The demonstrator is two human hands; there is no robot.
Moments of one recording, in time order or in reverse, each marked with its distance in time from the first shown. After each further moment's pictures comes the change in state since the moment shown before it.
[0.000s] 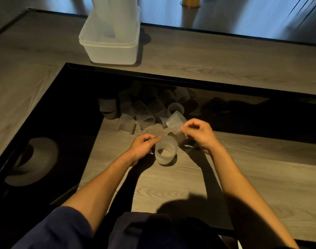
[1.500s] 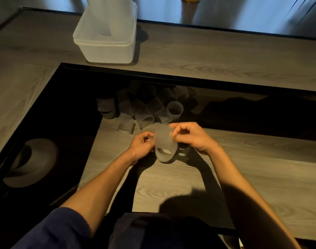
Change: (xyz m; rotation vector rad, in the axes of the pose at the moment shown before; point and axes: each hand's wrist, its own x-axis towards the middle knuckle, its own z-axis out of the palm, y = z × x) left_hand 0.000 0.002 0.000 0.011 -0.014 0.061; right_hand -0.008 -0.016 0.008 -0.078 -0.362 -0.085
